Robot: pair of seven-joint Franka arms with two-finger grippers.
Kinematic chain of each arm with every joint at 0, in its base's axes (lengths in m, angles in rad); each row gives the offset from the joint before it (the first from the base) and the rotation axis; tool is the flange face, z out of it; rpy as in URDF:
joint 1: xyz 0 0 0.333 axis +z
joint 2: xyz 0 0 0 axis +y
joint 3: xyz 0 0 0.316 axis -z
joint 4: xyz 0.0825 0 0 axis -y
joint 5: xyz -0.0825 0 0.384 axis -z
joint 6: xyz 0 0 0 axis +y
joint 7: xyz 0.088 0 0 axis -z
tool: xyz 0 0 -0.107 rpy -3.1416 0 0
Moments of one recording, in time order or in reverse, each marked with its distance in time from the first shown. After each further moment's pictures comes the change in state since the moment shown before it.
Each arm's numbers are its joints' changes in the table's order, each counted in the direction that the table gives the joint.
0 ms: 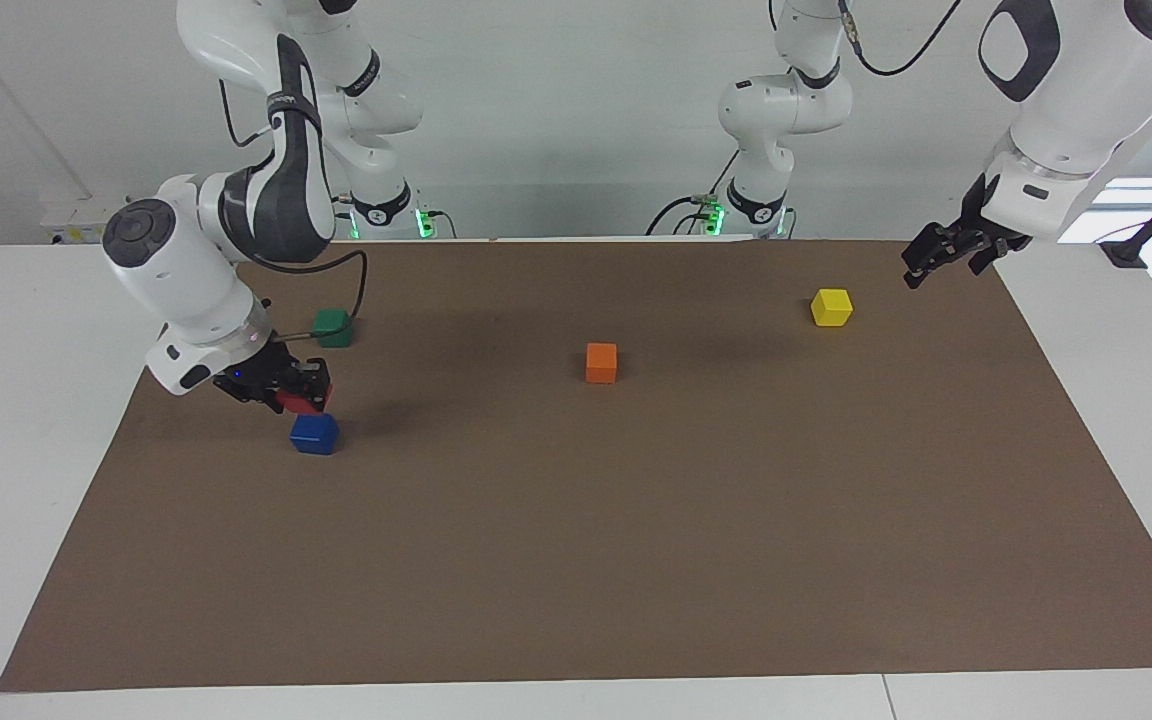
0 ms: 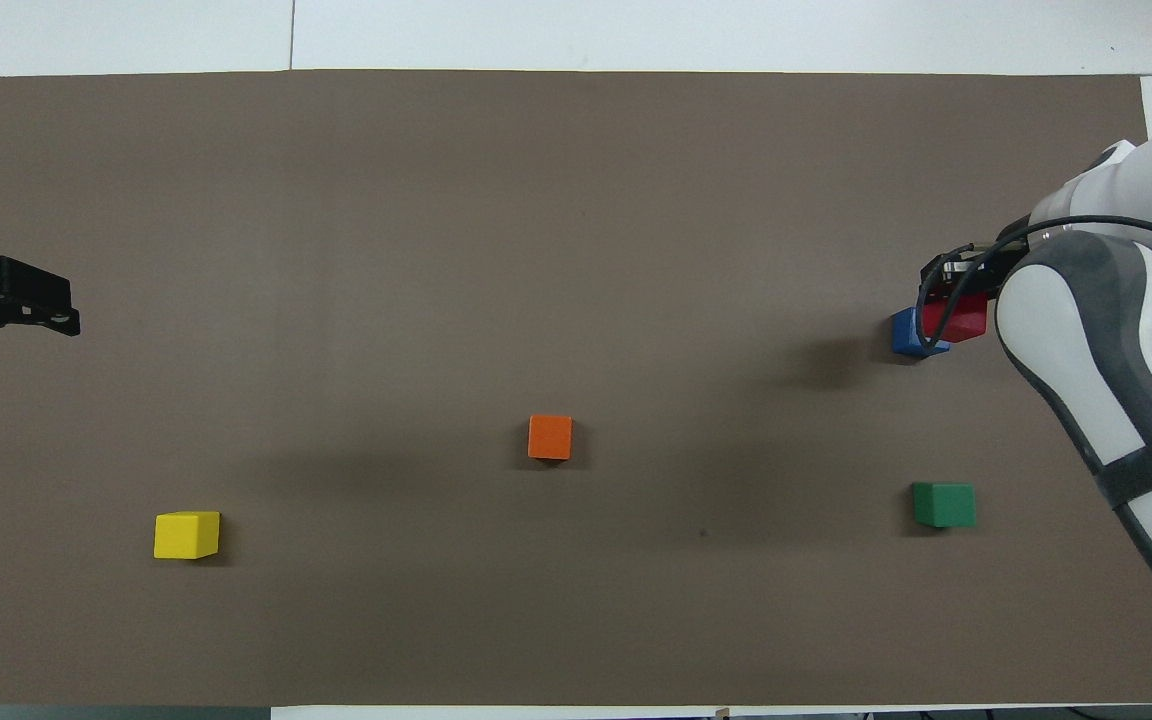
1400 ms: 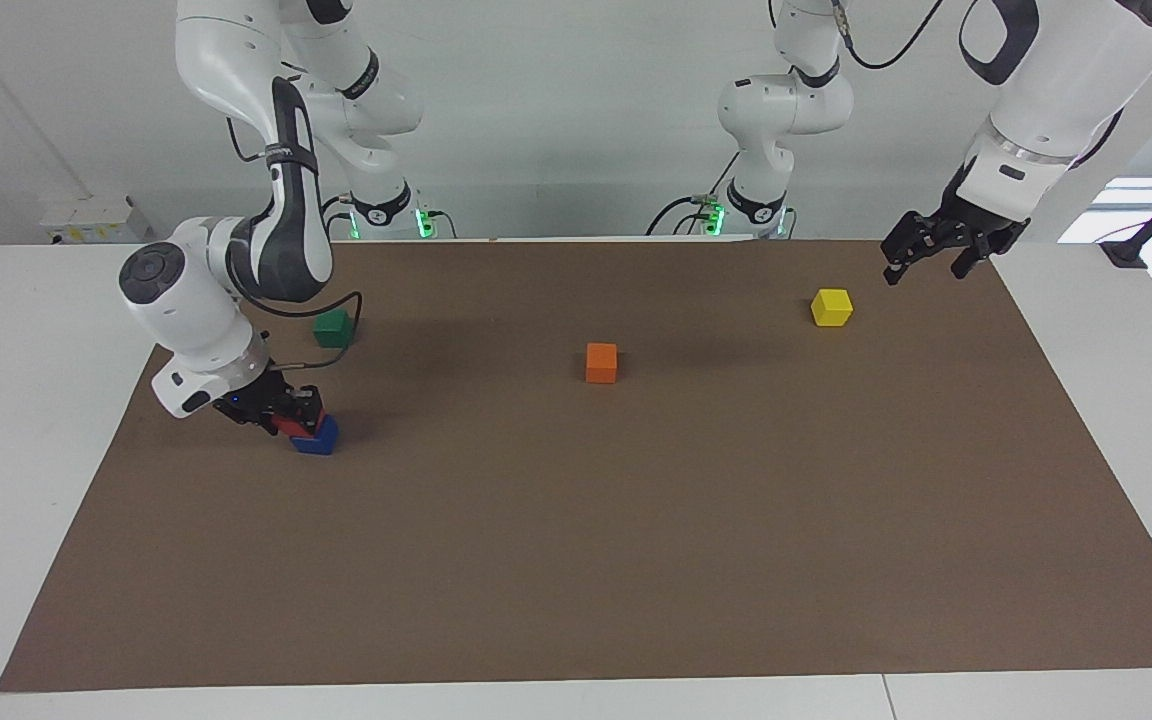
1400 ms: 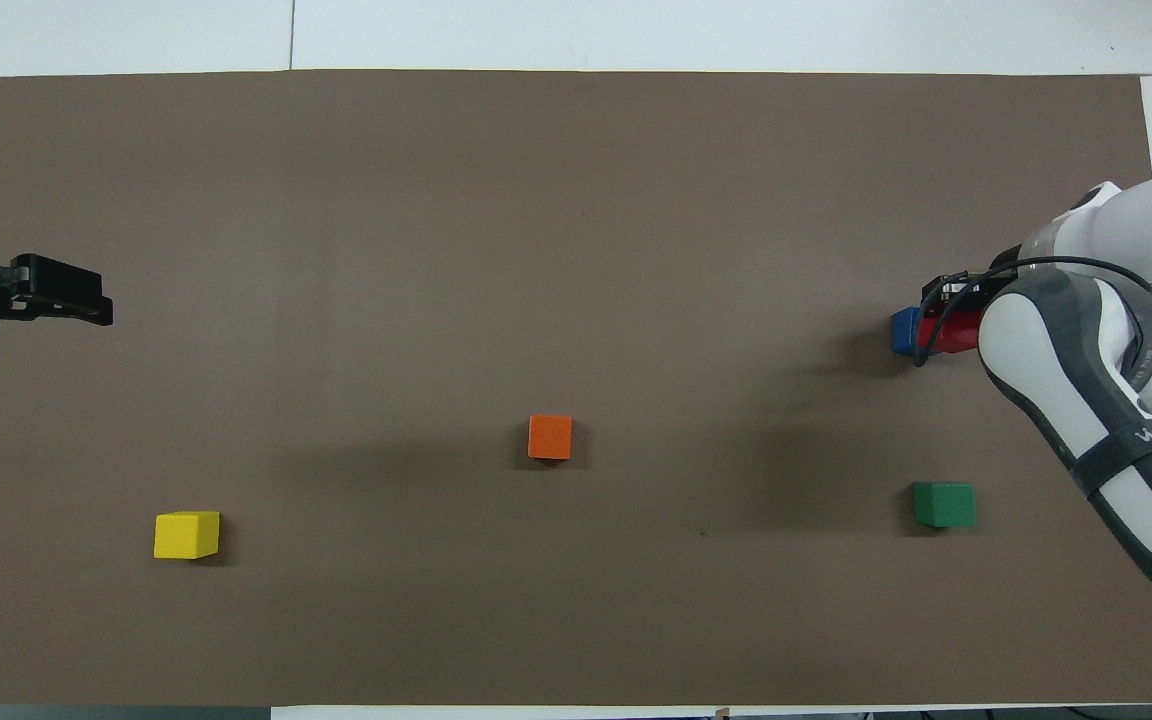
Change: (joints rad) left arm -0.053 -0.035 -0.016 -0.027 0.051 -0.080 0.054; right arm -0.052 0.035 -0.003 -0.106 0.001 -0.156 -0.031
